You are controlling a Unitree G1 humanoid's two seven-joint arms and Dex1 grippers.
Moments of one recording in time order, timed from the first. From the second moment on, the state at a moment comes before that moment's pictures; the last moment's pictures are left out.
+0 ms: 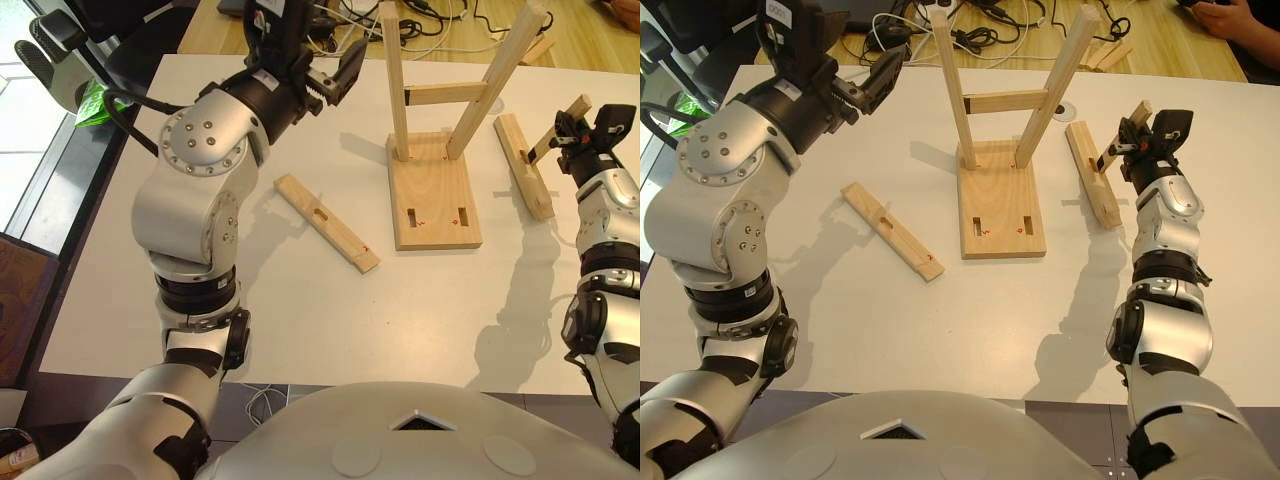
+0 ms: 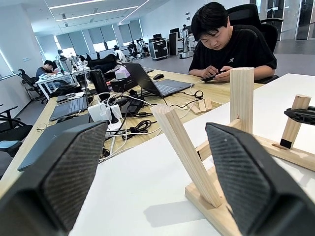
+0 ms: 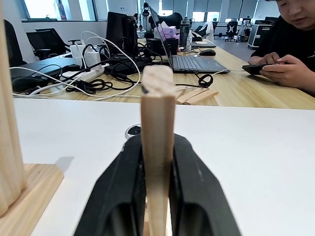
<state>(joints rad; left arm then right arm) -0.55 0.27 -0.04 -0.54 -0.19 0.95 -0.29 -0.52 -0.47 -0.27 0.84 0.23 -0.10 0.48</state>
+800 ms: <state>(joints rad) -0.50 0.27 -0.04 -0.58 -0.19 0.95 -0.22 -0.41 -0.44 -0.22 0.30 0.36 0.33 0.49</state>
